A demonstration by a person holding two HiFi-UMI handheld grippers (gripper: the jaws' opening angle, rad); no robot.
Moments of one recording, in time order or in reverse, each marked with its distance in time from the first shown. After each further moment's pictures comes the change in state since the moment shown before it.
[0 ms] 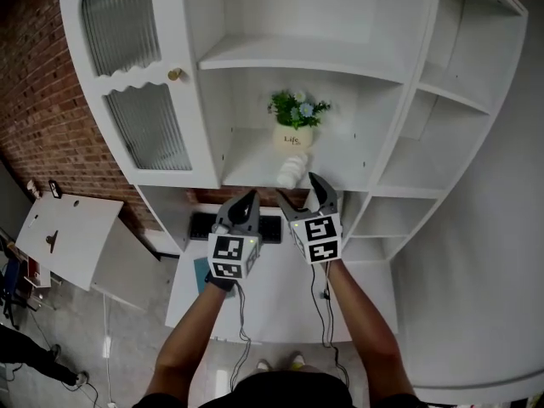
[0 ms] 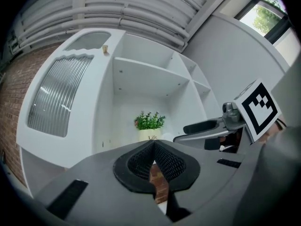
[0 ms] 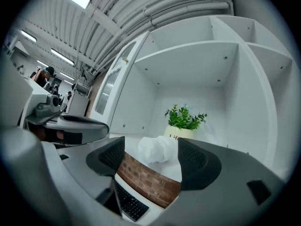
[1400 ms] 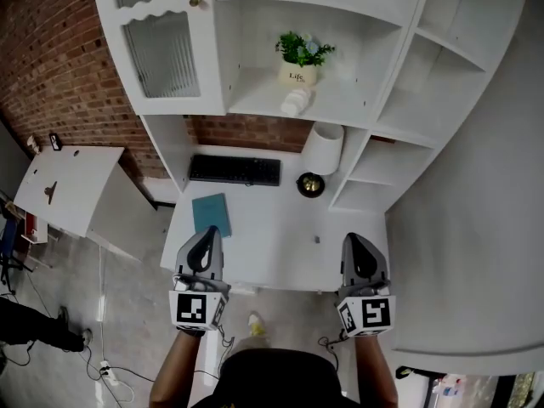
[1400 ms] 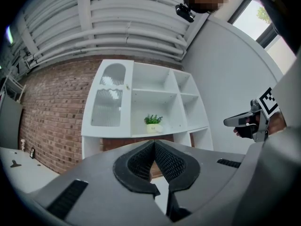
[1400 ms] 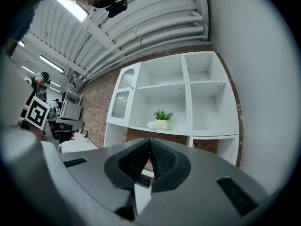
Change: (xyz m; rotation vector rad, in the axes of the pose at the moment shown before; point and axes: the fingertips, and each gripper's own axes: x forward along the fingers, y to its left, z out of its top) left arm -0.278 -0.062 -0.013 -0.006 0.019 0.149; right arm -0.320 0.057 -0.029 0.109 -0.024 -0.153
